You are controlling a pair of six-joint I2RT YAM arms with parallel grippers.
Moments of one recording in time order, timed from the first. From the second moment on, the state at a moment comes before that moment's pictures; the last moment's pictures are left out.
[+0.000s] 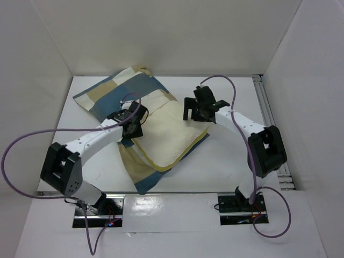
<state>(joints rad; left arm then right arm) -0.50 1.47 1.11 -0.72 -0.36 -0.70 0.45 1.70 1.26 -0.42 0.08 0.46</state>
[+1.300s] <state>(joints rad) -0.60 1.64 1.41 -0.95 -0.08 -0.66 0.56 1.24 0.87 -0.33 -0.06 0.56</state>
